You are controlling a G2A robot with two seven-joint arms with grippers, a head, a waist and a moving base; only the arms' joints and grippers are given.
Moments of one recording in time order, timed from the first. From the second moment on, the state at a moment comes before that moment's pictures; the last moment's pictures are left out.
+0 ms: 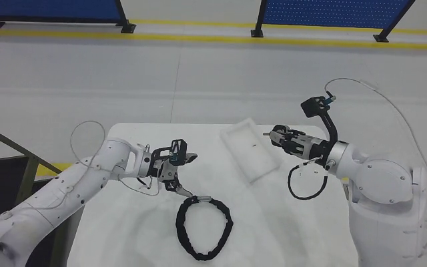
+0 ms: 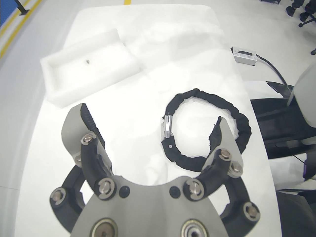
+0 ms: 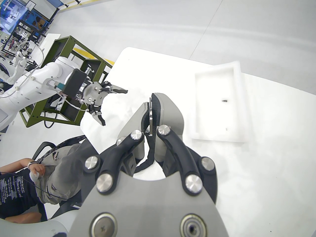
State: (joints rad) left arm 0.31 -0.95 -0.17 -1.18 0.93 -1.01 0.16; right arm -1.15 -1.22 1.72 -2.11 -0.51 0.01 1.28
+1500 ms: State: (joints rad) left arm 0.55 -1.03 -0.22 -1.12 1.31 -0.80 0.36; right arm -1.15 -1.22 1.72 -2.11 -0.51 0.01 1.28
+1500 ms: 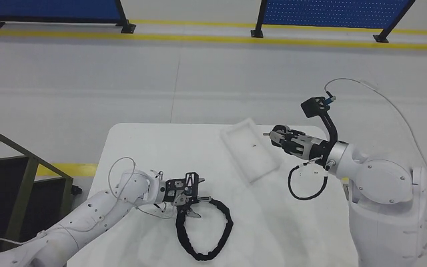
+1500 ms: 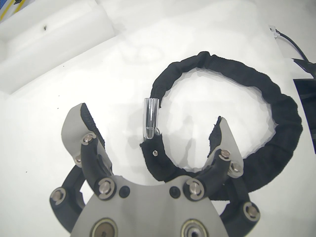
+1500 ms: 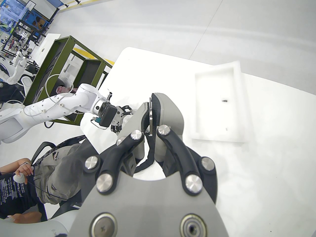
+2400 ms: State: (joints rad) left arm 0.61 -1.09 -0.27 -1.02 1.53 -0.72 0.45; right arm -1.15 -1.22 1.72 -2.11 -0.51 0.01 1.28
